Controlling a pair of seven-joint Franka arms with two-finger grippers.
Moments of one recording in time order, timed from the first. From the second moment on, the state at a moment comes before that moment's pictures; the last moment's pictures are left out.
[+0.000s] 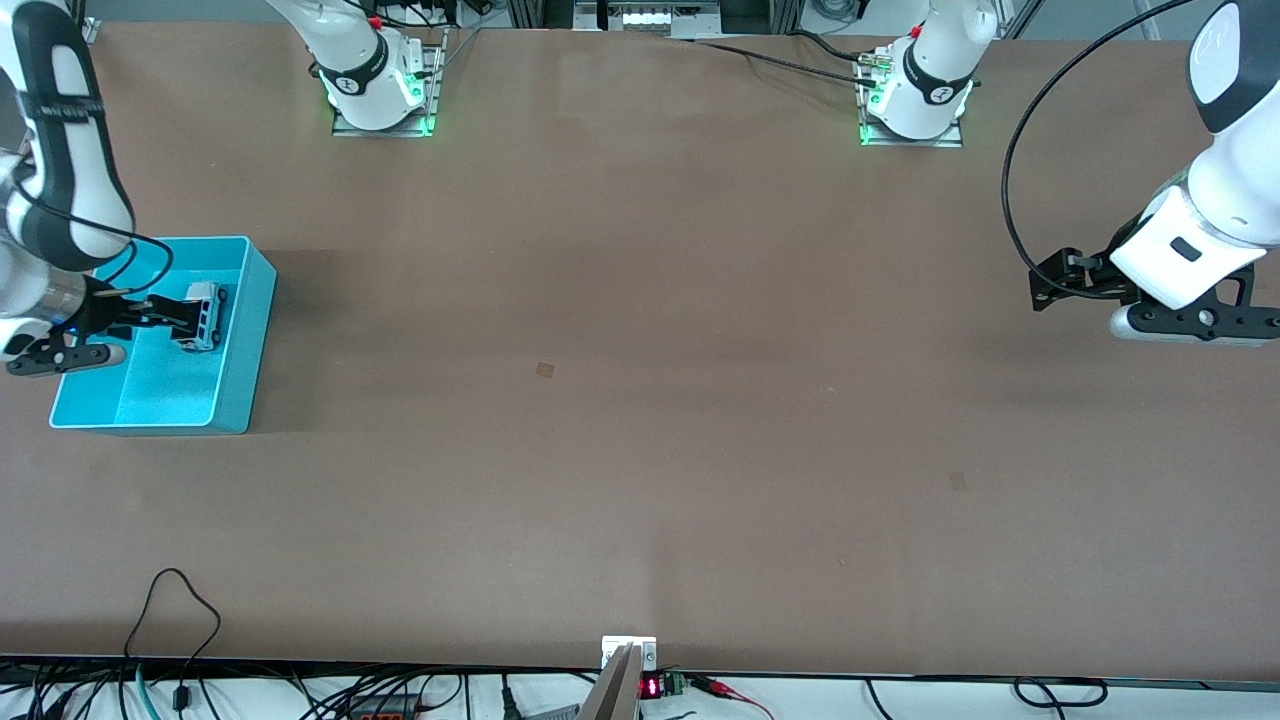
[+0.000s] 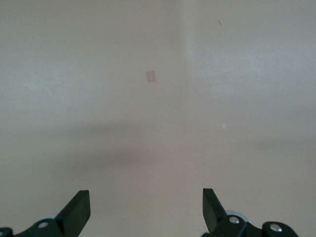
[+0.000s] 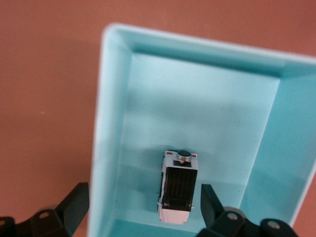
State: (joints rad) left arm 0.03 0.11 -0.12 -1.59 0.06 1.67 -0.05; right arm -0.09 0.26 -0.22 -1.93 0.02 2.10 -0.51
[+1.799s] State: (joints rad) left arm 0.03 0.11 -0.12 -1.59 0.06 1.67 -0.05; right arm 0.05 -0.14 -0.03 -1.89 0.02 1.83 -0.01
